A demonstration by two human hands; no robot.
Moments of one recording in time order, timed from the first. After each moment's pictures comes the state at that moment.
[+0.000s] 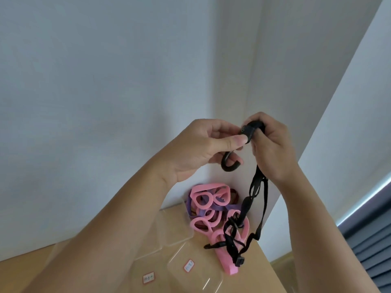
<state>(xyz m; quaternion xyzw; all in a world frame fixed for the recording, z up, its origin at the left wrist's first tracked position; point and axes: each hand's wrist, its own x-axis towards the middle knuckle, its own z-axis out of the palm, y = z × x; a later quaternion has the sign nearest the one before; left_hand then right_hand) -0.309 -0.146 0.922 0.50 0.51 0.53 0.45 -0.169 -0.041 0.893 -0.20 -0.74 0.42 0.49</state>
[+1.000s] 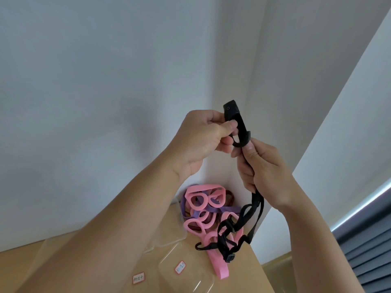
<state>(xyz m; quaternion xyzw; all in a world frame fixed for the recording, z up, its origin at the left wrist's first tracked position) -0.296 -0.119 0.927 0.40 0.59 0.61 0.35 -0.151 -0.053 0.875 -0.21 -0.70 0.59 0.34</state>
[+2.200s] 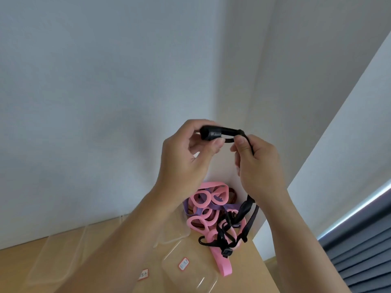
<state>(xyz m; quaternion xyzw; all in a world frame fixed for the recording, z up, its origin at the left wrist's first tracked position) -0.310 -0.155 0.867 0.53 0.52 0.67 0.10 -0.184 -0.066 0.864 -0.36 -0.73 0.39 0.43</state>
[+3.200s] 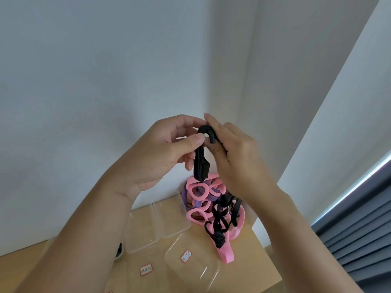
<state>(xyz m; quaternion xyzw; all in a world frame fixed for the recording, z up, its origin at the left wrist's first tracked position) -0.338 -0.186 0.905 0.50 0.54 0.56 0.37 -0.191 -0.087 0.864 -0.20 -0.85 0.20 0.44</state>
